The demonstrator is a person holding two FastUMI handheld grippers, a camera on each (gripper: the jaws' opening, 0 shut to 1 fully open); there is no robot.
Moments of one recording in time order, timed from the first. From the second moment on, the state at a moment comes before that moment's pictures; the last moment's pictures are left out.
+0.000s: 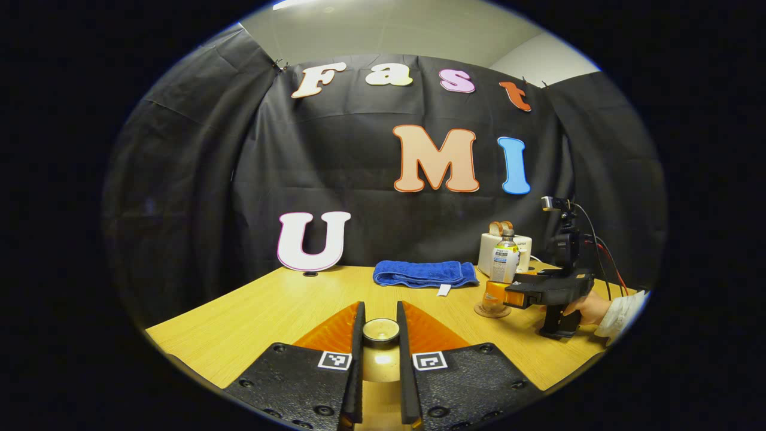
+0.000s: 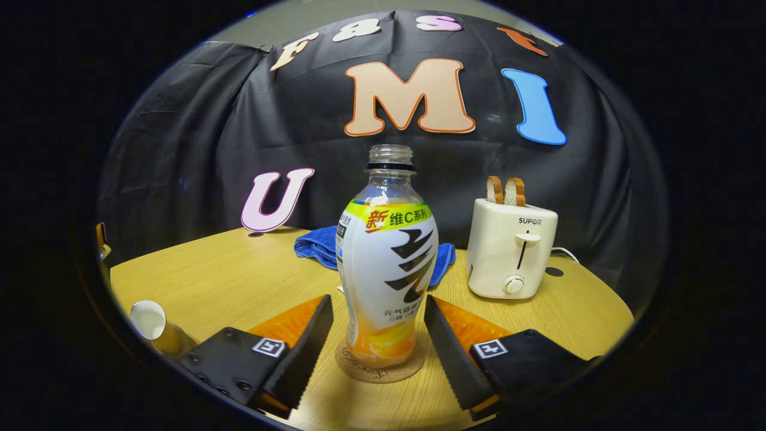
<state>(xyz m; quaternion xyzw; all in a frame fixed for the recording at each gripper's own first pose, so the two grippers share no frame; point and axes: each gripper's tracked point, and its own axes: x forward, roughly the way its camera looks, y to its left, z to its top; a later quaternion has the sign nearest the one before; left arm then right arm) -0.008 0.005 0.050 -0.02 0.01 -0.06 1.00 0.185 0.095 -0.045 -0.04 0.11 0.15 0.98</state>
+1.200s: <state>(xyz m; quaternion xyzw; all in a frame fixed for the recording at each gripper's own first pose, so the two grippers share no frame) 0.030 -0.073 -0.012 -0.02 0.07 -0.15 0.99 0.107 0.054 0.020 -0.03 0.03 0.12 0.99</state>
